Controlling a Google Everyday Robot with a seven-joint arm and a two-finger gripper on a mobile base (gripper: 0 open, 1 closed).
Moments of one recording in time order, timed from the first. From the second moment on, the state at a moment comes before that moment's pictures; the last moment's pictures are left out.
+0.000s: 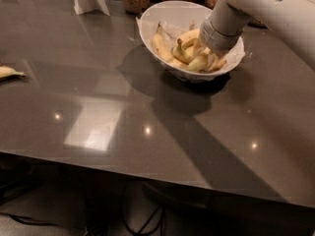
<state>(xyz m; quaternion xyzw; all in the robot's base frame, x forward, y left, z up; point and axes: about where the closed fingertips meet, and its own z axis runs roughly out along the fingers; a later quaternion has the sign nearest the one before) 0.676 -0.137 0.866 -0.90 0.38 -0.17 0.15</state>
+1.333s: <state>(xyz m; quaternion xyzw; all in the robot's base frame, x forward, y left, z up) 0.663 -0.130 0.919 -0.89 0.39 -0.21 0.14</state>
